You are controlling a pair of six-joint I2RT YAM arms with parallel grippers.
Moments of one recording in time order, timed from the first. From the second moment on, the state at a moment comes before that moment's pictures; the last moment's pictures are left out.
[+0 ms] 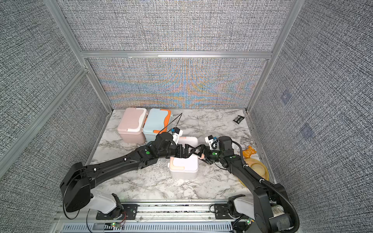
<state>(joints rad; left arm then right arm) -0.94 1.47 1.04 -0.10 0.19 -0.73 0.26 1.20 0.58 -0.05 -0.85 0.78</state>
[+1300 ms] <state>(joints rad) -0.94 1.47 1.04 -0.10 0.21 -0.74 0.27 1.00 0.64 -0.31 -0.74 0.73</state>
